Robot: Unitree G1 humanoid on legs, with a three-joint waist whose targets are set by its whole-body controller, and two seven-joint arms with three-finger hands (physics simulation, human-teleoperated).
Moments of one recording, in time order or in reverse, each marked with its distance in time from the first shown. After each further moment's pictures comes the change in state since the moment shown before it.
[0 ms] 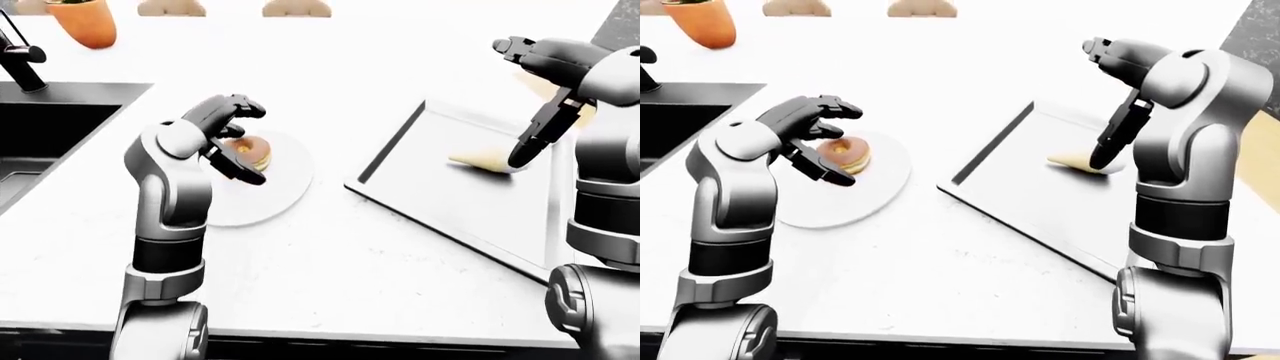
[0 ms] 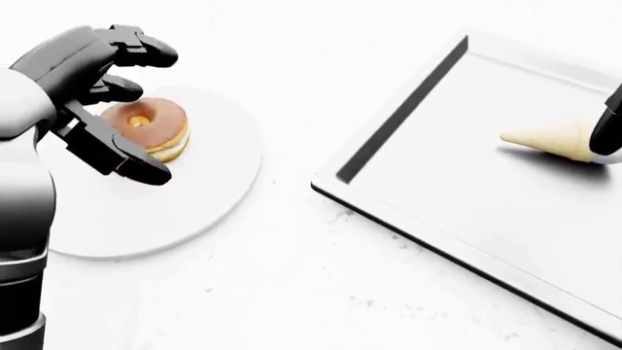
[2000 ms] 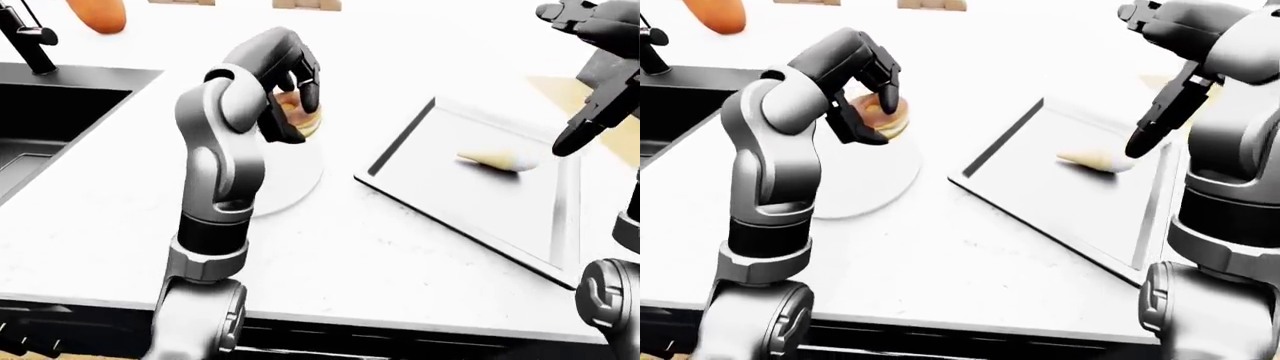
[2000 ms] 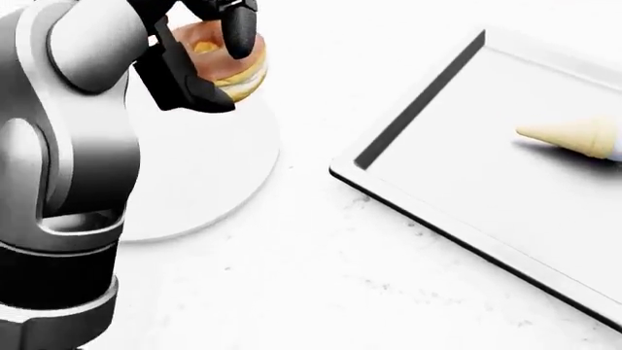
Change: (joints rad) left arm -0.180 -0.166 -0.091 -0.036 0.199 -0.237 0.107; right arm -0.034 -0.116 -0.046 -0.090 0.052 0.006 0.097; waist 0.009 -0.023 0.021
